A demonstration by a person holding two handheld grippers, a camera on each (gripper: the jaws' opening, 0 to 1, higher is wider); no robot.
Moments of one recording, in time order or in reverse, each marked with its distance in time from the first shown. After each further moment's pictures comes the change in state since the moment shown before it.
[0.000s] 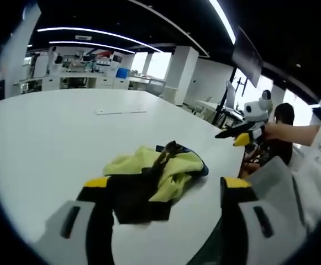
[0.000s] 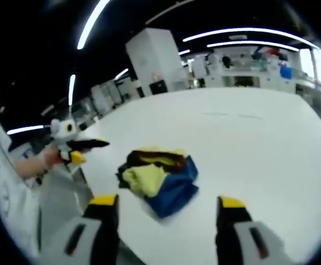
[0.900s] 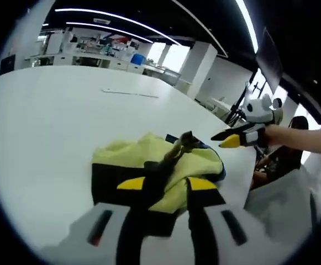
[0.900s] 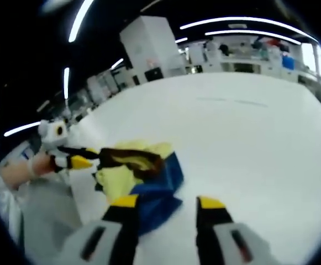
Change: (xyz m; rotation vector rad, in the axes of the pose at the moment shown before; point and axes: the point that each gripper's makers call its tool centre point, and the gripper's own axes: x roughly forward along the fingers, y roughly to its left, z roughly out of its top) left arm 0.061 0.014 -0.029 -0.147 0.066 0.071; right arm 0.078 -0.046 -0.003 0.031 0.113 0.001
